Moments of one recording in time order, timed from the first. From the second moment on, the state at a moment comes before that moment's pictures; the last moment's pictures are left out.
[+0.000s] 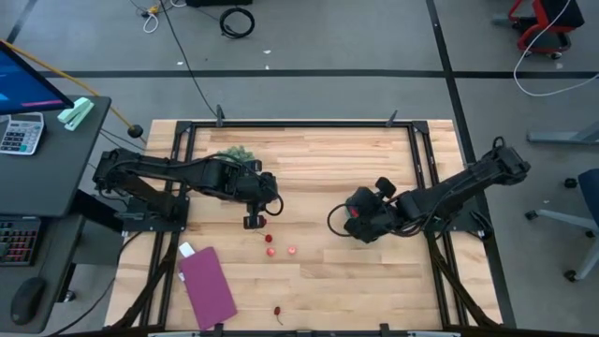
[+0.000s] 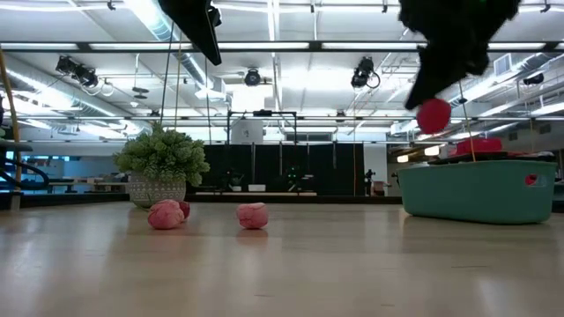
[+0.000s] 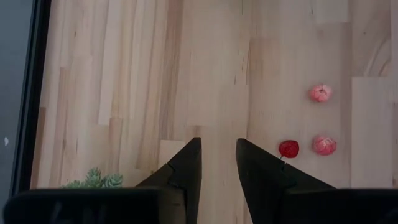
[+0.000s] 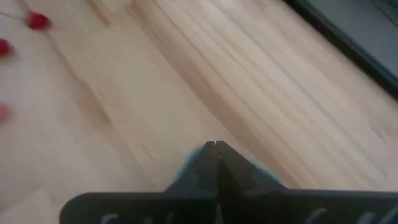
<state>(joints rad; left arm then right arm) -0.13 1.50 1.42 -1.01 -0.28 -0.10 0.37 1.38 0.95 -0.82 0.71 0.92</state>
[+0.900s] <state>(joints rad) -0.13 1.50 1.42 -1.01 -0.28 -0.09 0.37 1.38 0.74 -0.55 0.54 0.97</state>
